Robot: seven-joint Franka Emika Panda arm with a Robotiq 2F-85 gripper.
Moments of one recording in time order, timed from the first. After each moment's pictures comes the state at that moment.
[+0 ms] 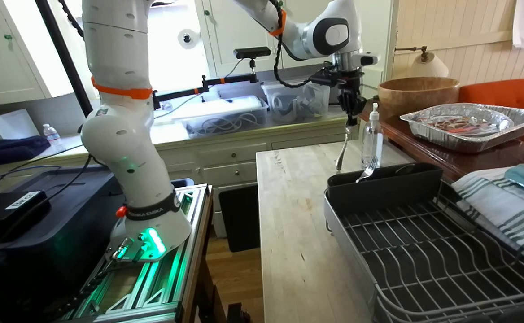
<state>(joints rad) 0.20 0.26 0.11 -1.93 -0.14 2.31 0.21</state>
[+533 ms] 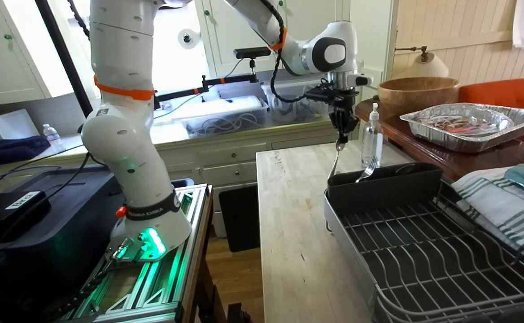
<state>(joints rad) 0.21 0.31 0.11 -1.97 -0.18 2.29 0.17</state>
